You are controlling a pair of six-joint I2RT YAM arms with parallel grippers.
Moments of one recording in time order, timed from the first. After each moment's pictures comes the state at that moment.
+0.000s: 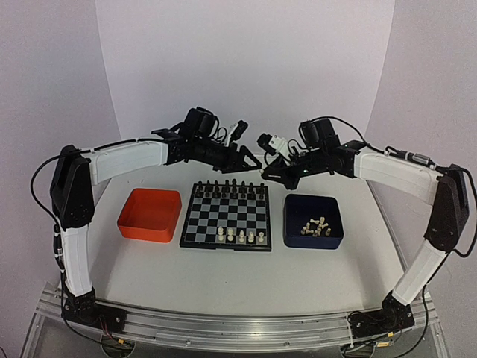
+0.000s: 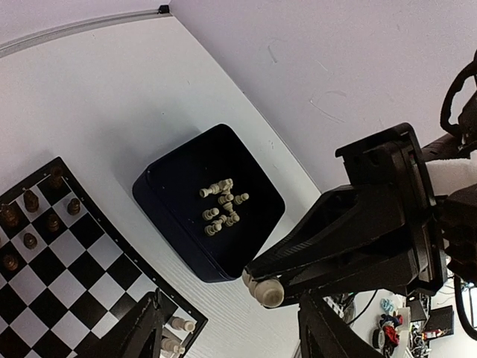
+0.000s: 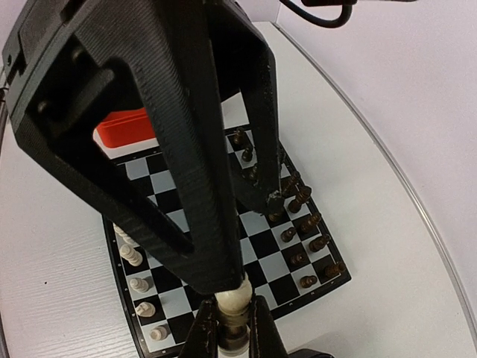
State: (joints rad) left arm -0.72 1.99 1.75 -0.28 0.63 -0.42; right arm 0.61 1.69 1.40 -0.36 -0.40 -0.44
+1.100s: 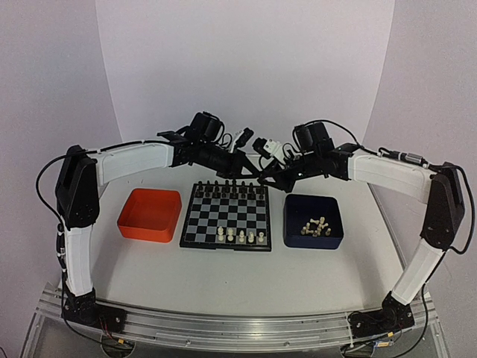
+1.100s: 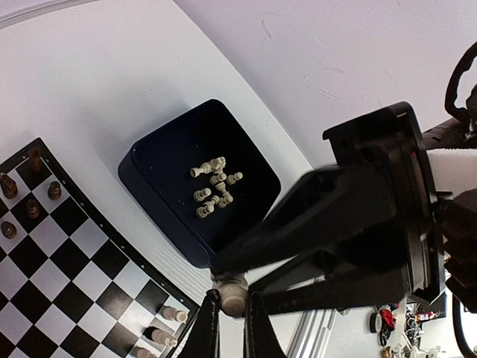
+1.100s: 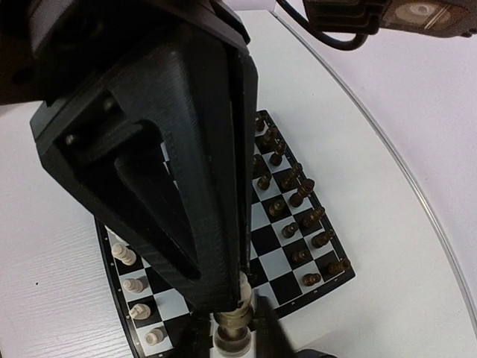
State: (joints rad) left arm -0.74 2.02 1.77 -0.33 0.67 -0.40; right arm 0.63 1.72 1.40 -0.34 -0.36 -0.44
